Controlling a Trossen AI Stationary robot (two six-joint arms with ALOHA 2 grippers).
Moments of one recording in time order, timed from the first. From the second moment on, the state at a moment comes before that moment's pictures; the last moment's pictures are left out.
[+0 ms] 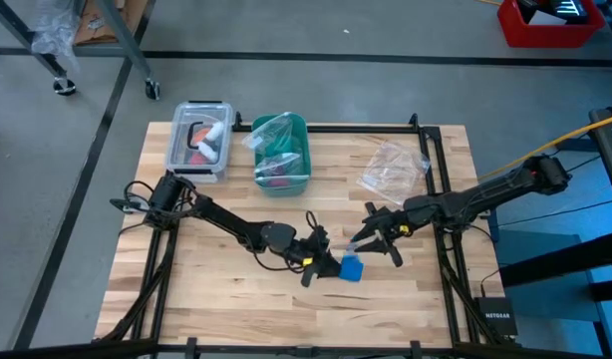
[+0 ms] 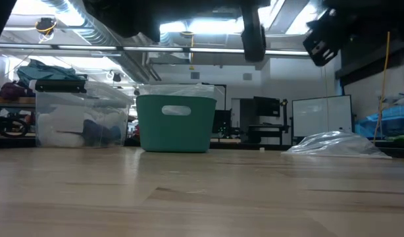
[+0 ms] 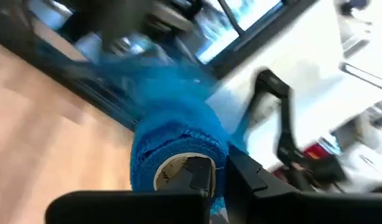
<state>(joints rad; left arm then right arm) -0.30 2.00 1.14 0.98 0.13 -0.88 0.25 1.00 0.41 0.34 -0.13 0.31</state>
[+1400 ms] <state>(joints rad) -0.17 2.00 1.15 0.88 0.15 -1.40 0.50 1.00 0.44 0.24 -0.18 0.07</state>
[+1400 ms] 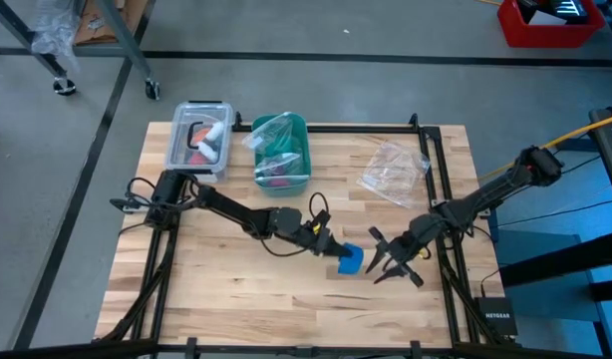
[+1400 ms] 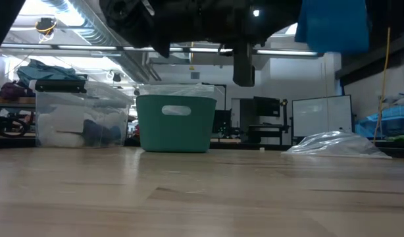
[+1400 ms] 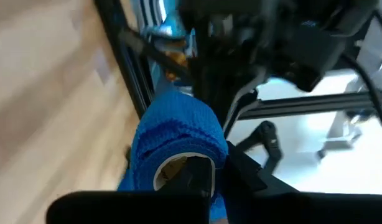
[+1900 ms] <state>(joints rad) -0.16 2.00 1.15 1.13 0.11 -1.20 0.58 1.00 0.44 0.17 0.20 0.08</state>
